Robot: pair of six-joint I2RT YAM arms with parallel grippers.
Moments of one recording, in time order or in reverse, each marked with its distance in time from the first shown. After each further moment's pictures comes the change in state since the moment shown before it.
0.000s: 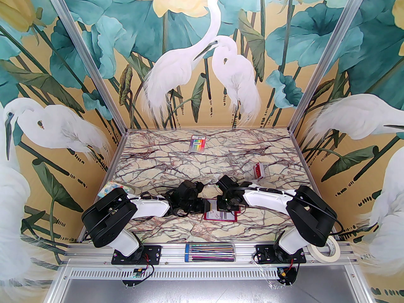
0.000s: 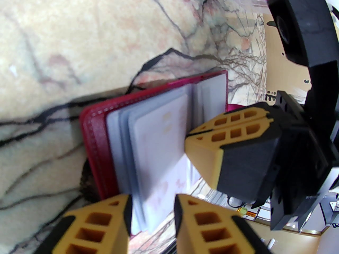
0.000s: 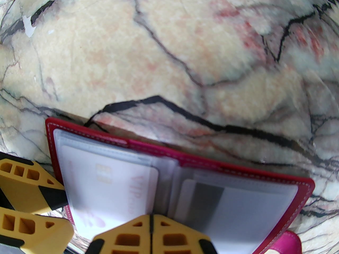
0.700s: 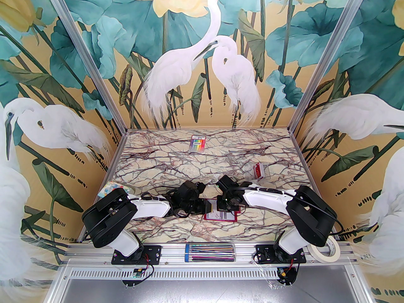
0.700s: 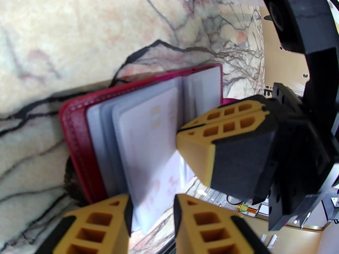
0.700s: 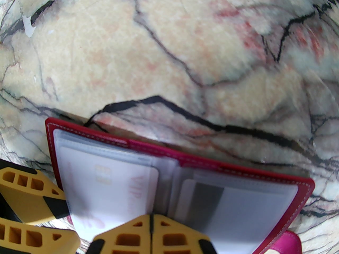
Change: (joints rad) left arm -0.022 0.000 0.010 0.001 0.004 0.000; right arm 0.000 0.000 0.000 0.000 0.000 0.000
